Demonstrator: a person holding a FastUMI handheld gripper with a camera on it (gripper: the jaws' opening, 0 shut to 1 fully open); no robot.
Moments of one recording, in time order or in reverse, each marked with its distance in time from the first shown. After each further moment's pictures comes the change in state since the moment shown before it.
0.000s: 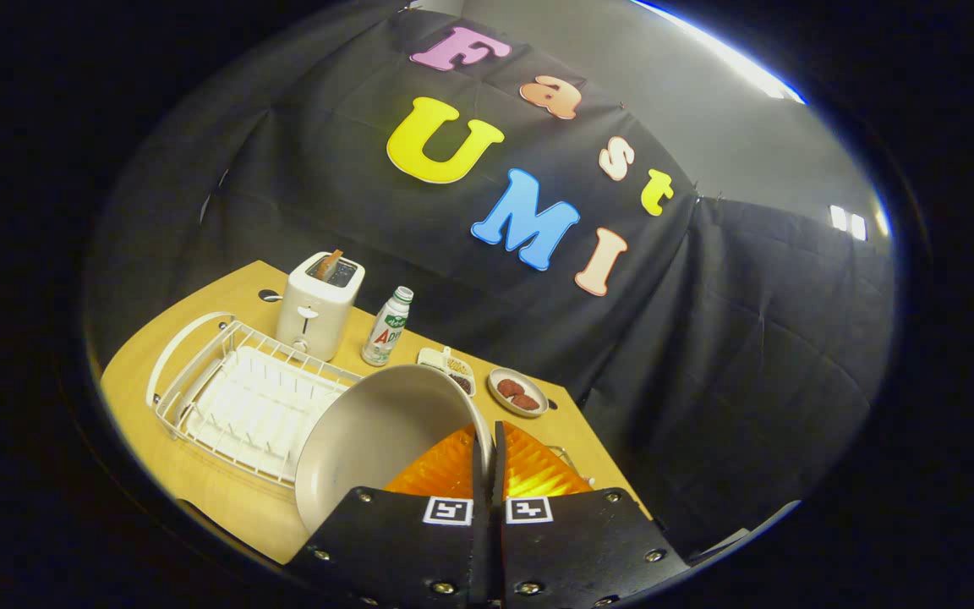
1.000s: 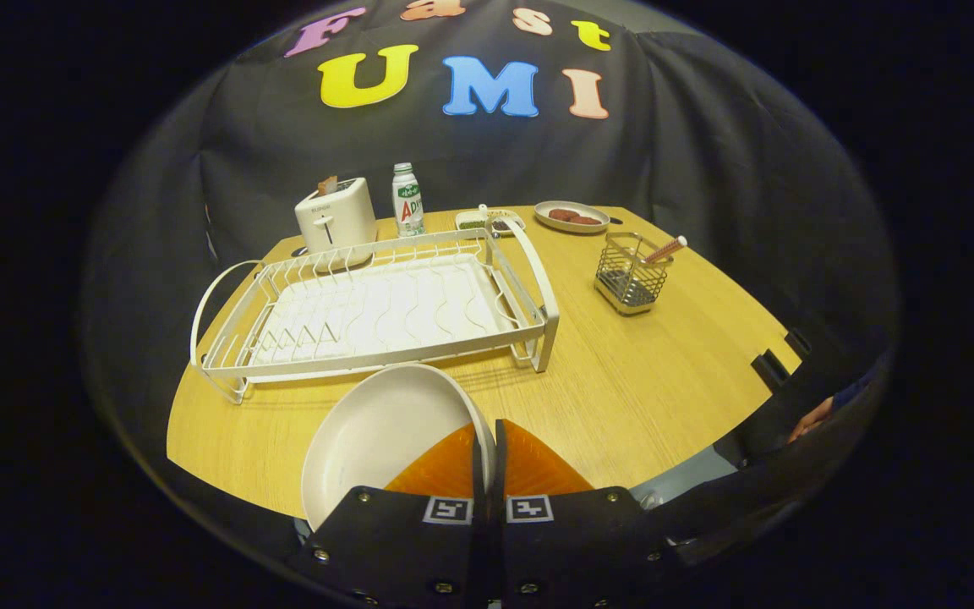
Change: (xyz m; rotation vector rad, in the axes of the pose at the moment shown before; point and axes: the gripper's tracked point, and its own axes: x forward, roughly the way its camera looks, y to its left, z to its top) arm -0.001 0.067 -0.193 0.464 0.381 0.255
